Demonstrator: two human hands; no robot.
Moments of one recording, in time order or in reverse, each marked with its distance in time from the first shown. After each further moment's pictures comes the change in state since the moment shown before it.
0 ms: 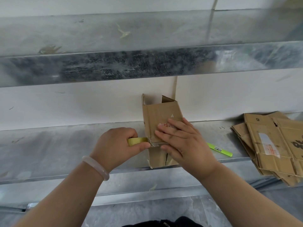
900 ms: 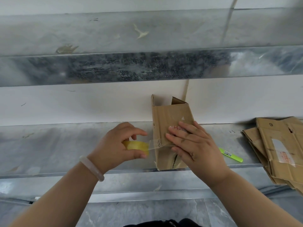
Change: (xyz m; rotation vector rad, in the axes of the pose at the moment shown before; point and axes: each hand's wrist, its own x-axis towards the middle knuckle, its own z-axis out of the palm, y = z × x) left_hand -0.003 -0.042 0.000 -0.333 -0.021 0.165; right_hand 0.000 0.003 0.005 0.023 0.077 -0.001
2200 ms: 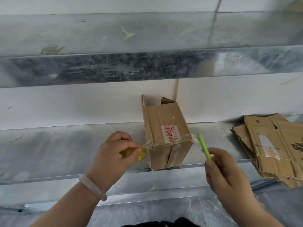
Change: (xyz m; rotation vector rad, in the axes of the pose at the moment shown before) left_hand -0.021 0.020 0.031 -0.008 0.248 -0.086; right_hand -0.062 -0.044 -0.072 0.478 -0.032 0.784
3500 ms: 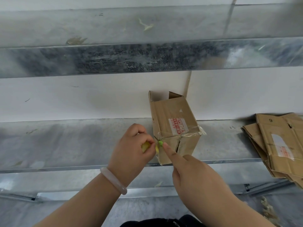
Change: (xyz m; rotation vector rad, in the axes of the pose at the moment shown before) left_hand -0.003 0.020 0.009 0.135 0.040 0.057; right_hand 0.005 -0.068 0.056 -0.751 -0.511 -0.092
